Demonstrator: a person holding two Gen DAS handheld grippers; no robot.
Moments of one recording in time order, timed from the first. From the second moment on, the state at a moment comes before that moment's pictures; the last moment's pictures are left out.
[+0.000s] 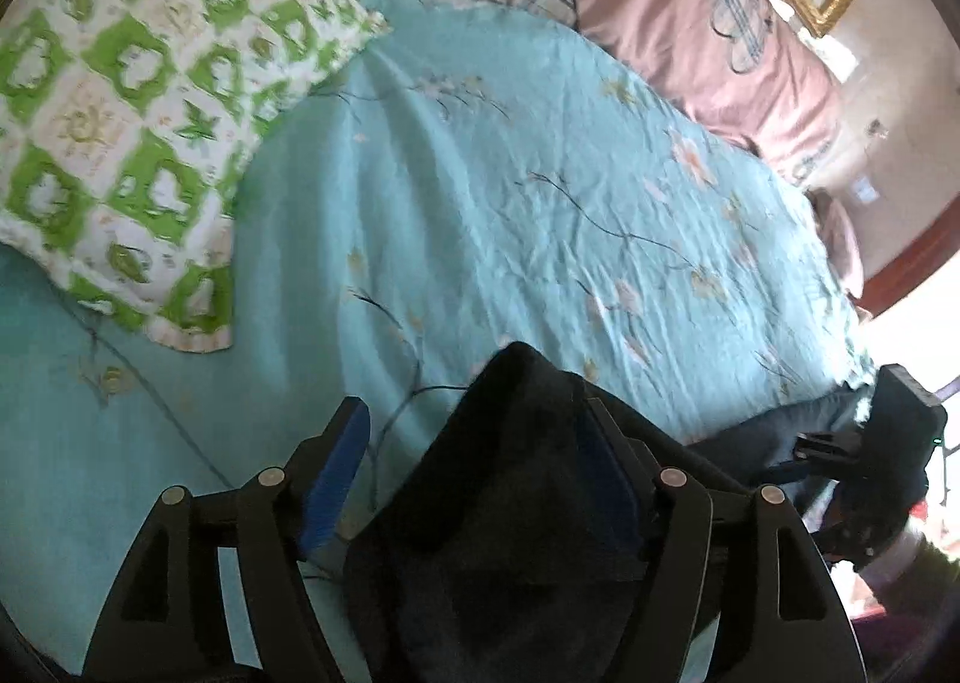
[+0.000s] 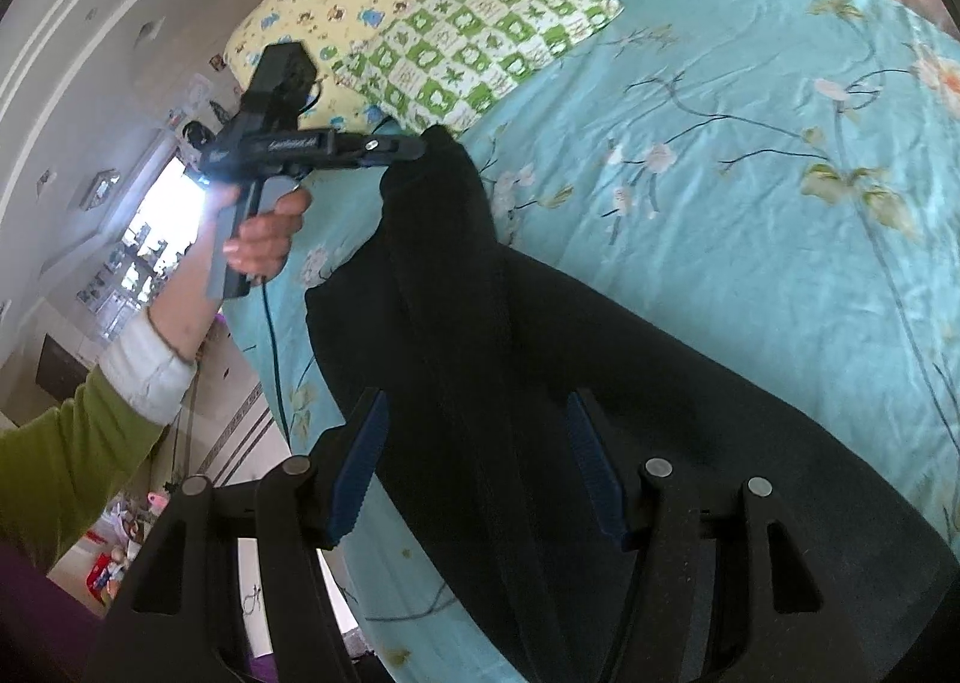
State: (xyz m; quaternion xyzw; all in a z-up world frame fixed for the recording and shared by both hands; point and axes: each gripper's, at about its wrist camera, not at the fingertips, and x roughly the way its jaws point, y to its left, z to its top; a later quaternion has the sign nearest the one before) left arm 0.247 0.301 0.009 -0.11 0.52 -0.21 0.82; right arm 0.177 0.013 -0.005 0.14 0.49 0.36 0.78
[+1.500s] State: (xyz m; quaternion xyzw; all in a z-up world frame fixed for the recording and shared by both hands) left arm 0.063 0.333 -0.009 -0.19 0.41 -0.05 0.89; right arm 0.107 0.090 -0.003 -0.02 0.44 0.39 0.81
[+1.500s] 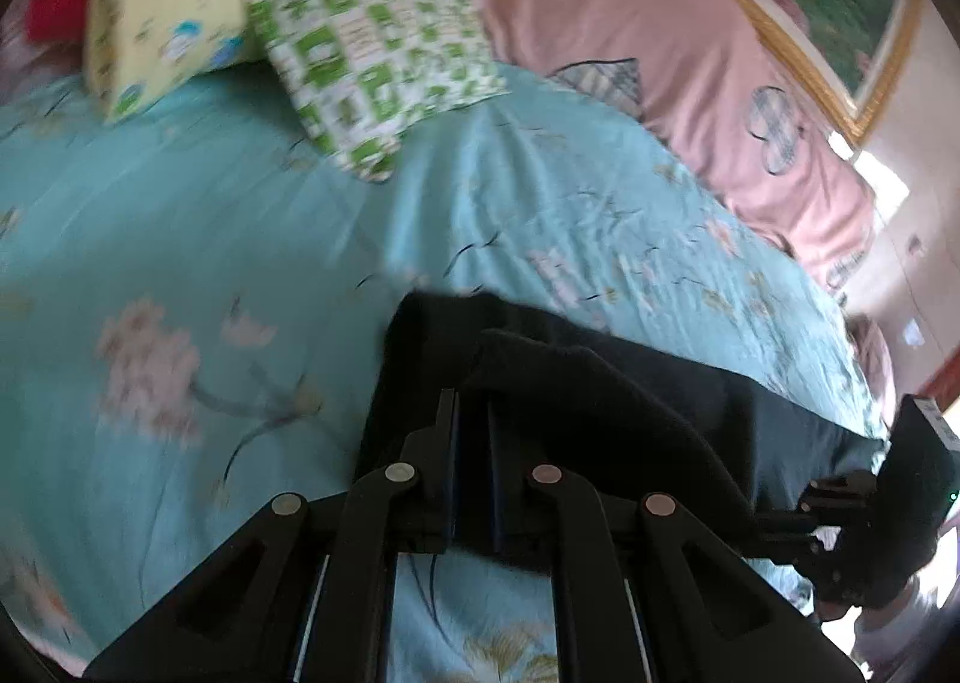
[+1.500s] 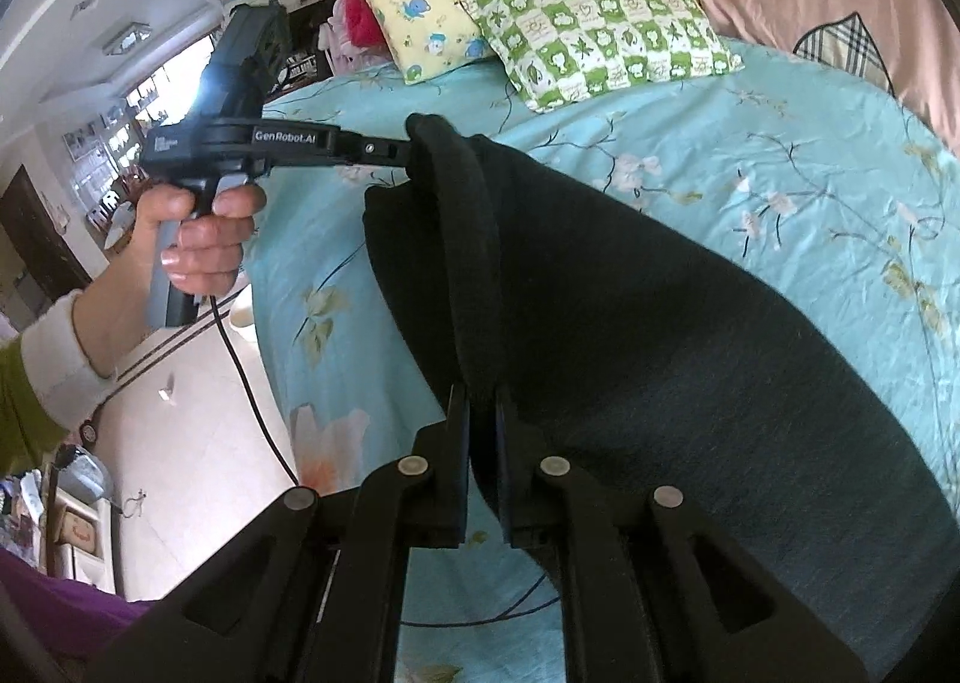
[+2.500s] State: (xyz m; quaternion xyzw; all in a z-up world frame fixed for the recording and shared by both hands) left arm 0.026 0.300 -0.014 -0.32 0.42 0.08 0.85; right arm 0.096 0.010 0.010 0.11 0.42 0.32 0.84
